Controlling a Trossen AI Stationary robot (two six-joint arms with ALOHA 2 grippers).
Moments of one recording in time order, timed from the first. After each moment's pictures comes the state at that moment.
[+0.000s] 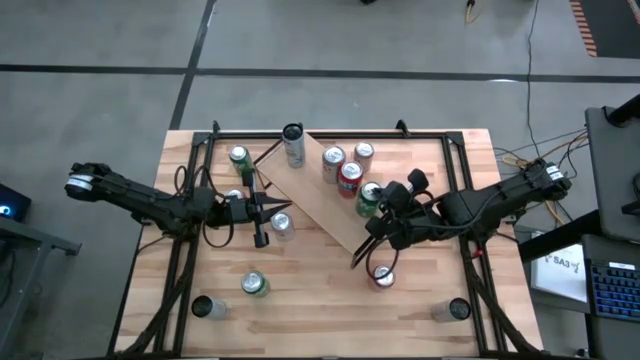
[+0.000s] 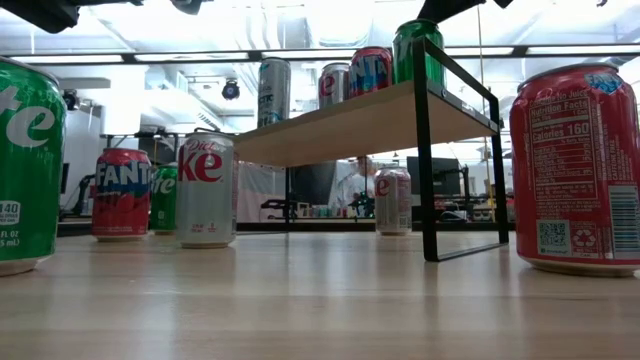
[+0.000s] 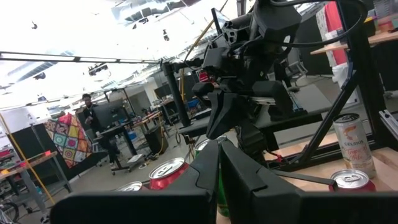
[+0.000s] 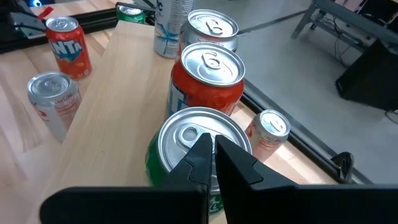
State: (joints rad) left arm -0.20 1.03 0.51 0.75 -0.31 0.44; right arm 0.34 1.40 1.34 -0.94 0.91 0.71
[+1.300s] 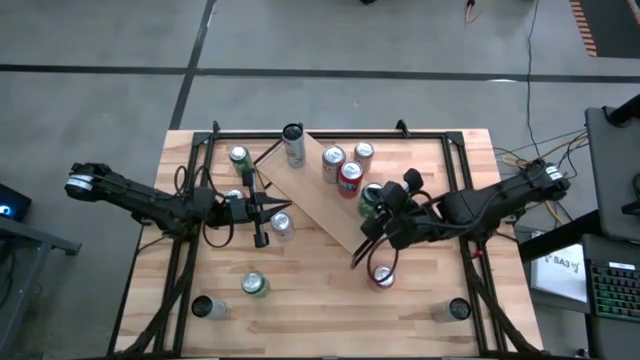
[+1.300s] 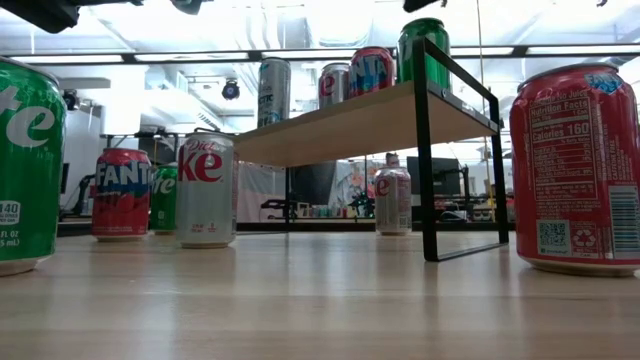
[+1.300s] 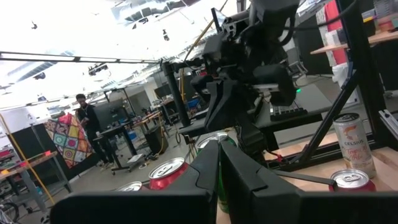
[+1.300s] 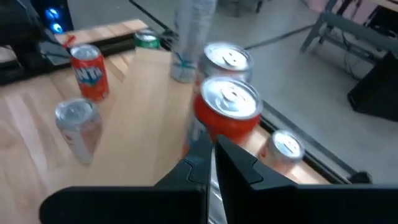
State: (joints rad) left arm -0.20 1.03 0.51 0.75 -0.31 0.44; right arm 0.35 1.41 1.37 -0.82 0.94 0.62
